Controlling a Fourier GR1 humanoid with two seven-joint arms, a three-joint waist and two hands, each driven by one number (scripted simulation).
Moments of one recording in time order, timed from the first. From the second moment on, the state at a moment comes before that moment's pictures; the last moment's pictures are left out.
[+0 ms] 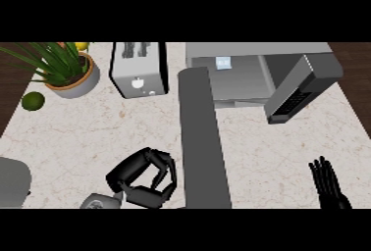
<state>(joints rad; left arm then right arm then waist) -0.07 0.00 -0.22 -1.42 -0.27 -0.55 -0.30 0.11 -0.20 -0.18 -0.92 -0.07 0.28 -0.89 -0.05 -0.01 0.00</state>
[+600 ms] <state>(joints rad) -0.21 0.01 -0.61 -1.19 -0.14 -0.23 -0.33 0.42 -0.29 -0.14 -1.42 -0.26 0.42 -0.76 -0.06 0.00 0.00</state>
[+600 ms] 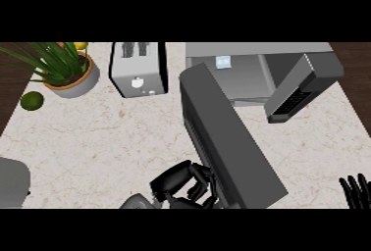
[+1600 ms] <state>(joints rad) -0.54 0.03 -1.01 -1.09 0.24 0.42 -0.20 0.45 -0.40 -0.03 -1.86 -0.44 0.53 -0.51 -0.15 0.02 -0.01</state>
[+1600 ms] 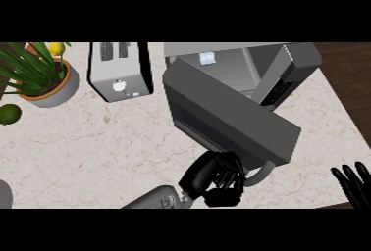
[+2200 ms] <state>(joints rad) -0.74 0.00 -0.97 -1.01 0.42 0.59 -0.24 0.45 -0.43 -0.03 -1.99 -0.53 0.50 -0.39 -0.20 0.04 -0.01</state>
